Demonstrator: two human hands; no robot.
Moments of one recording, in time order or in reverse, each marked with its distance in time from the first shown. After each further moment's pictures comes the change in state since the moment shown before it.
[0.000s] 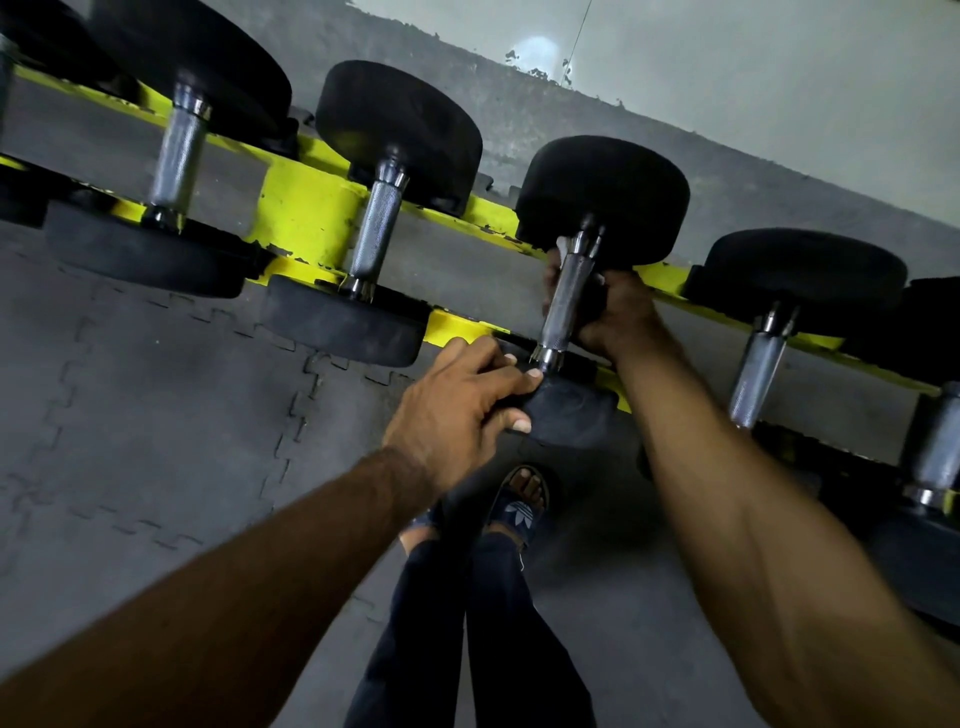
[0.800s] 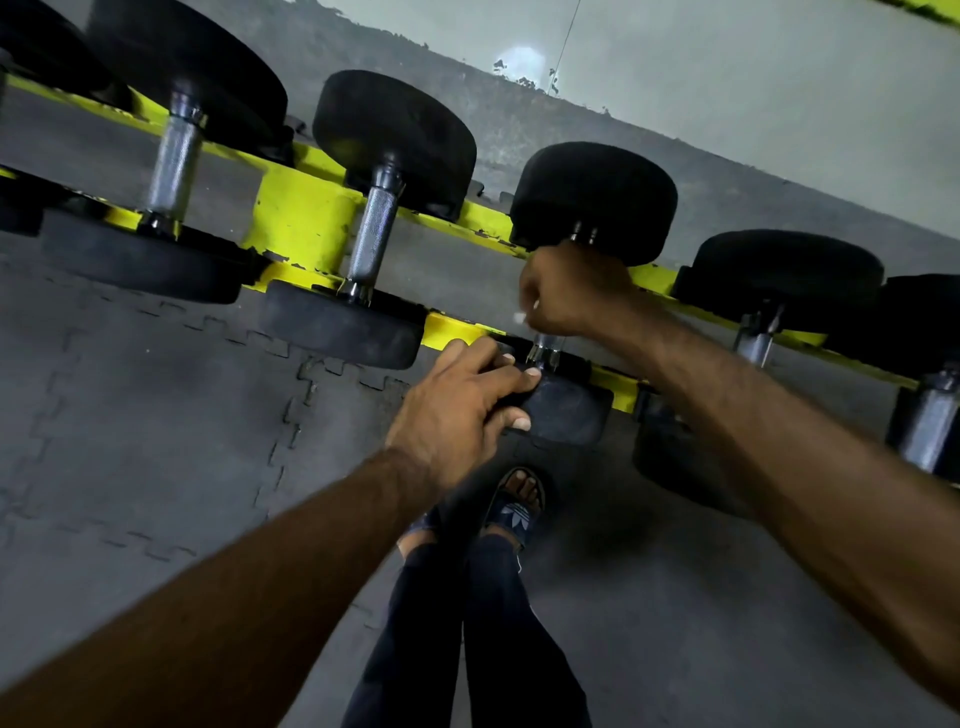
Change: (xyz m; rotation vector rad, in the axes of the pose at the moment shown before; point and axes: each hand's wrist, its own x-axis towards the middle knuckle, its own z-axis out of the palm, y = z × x) left_hand 0.001 0.000 0.001 -0.017 0.008 -0.004; right_hand -0.054 -0.010 0.054 -2.313 -0.136 -0.691
